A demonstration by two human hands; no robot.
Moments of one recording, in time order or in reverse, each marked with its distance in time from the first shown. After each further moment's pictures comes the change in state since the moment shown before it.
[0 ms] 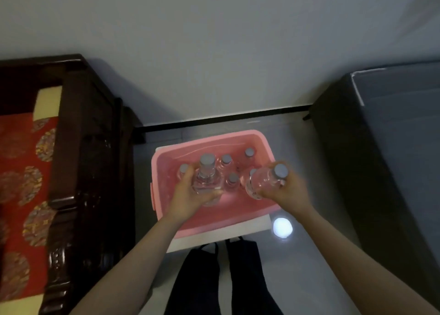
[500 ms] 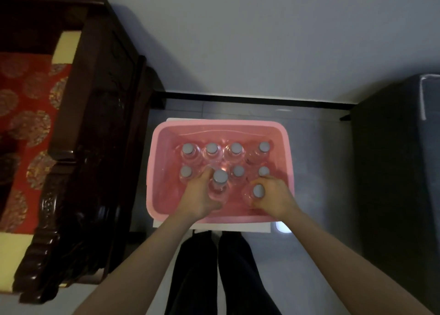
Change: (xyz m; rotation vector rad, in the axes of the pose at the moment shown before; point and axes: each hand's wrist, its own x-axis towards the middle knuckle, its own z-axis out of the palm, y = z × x) left_hand 0.015 -0.030 0.060 0.365 0.056 -0.167; right_hand 0.073 0.063 0.041 -0.638 -0.542 -0.115
